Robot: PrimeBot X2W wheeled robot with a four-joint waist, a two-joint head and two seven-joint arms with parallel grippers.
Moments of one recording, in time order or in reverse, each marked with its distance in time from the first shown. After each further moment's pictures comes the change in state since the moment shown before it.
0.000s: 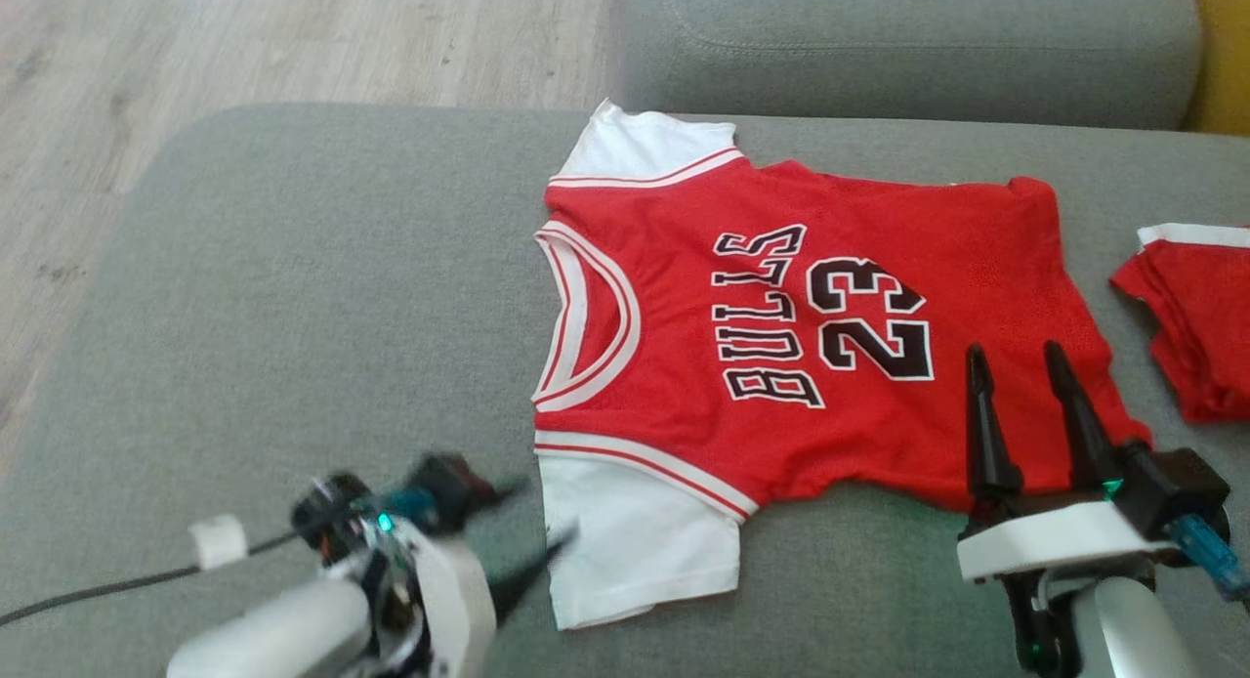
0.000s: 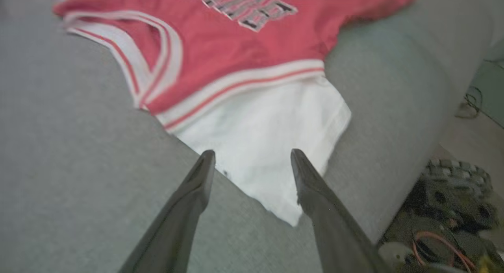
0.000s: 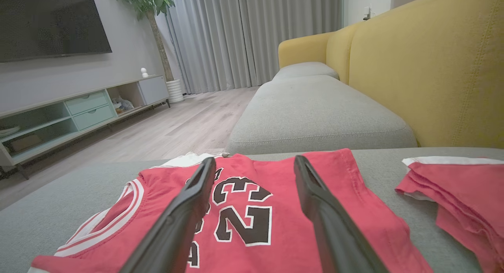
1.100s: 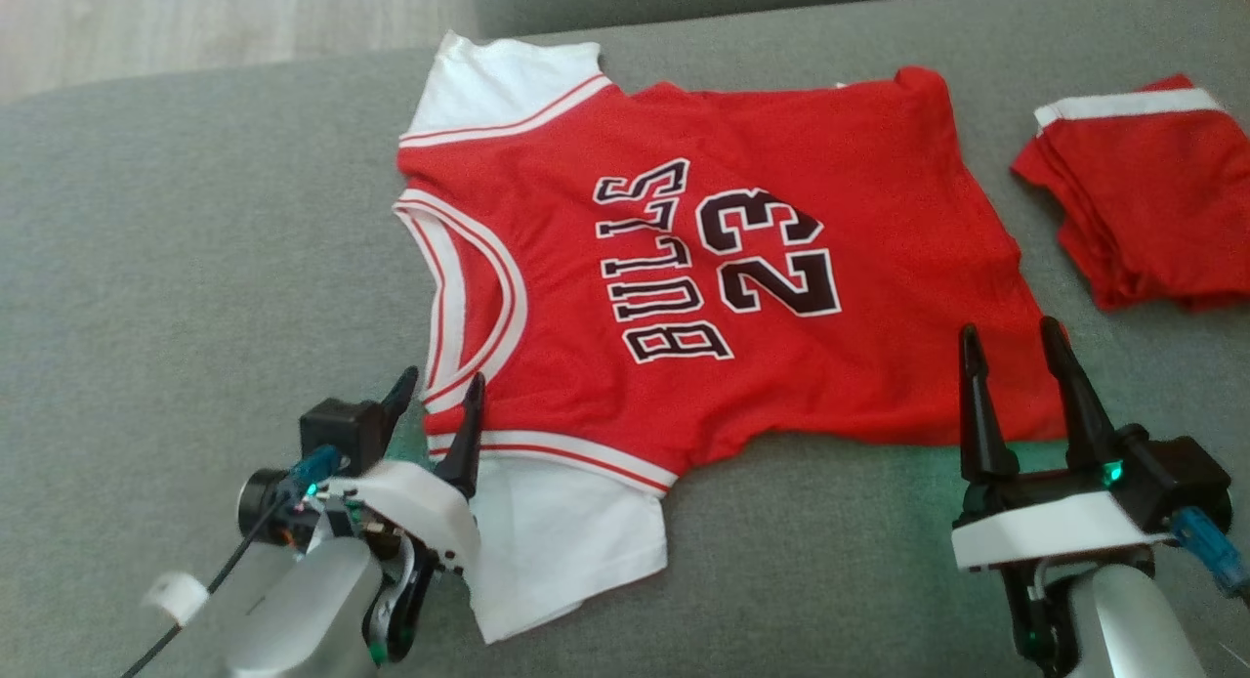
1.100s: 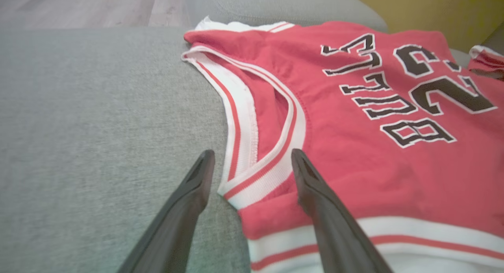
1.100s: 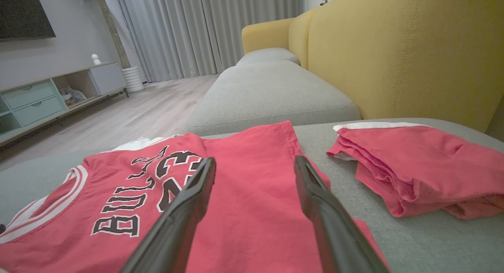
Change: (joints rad) left arm 0.144 -0.354 0.594 0.434 0.137 0.151 -0.350; right arm 0.002 0.000 0.017 -0.064 -0.026 0.000 0.000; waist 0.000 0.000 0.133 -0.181
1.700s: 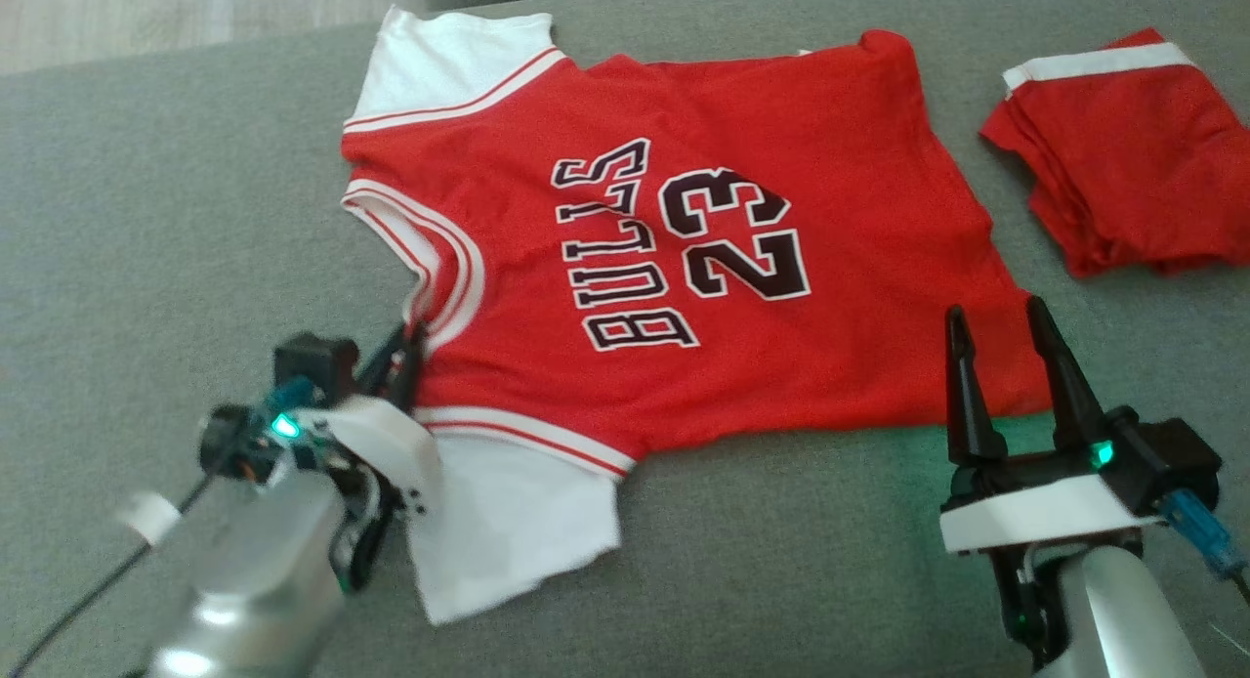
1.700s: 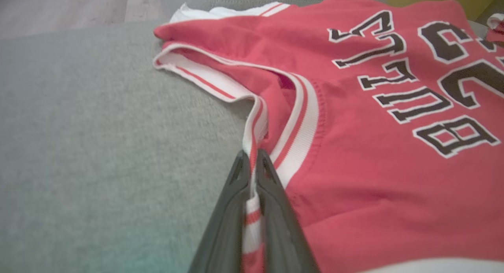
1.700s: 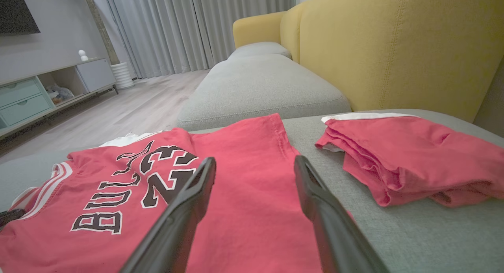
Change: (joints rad) left arm -0.139 0.001 -0.018 0.160 0.013 -0.059 0.022; right arm -0.026 0.000 0.019 -0.001 0.005 0.000 0.000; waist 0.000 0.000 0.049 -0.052
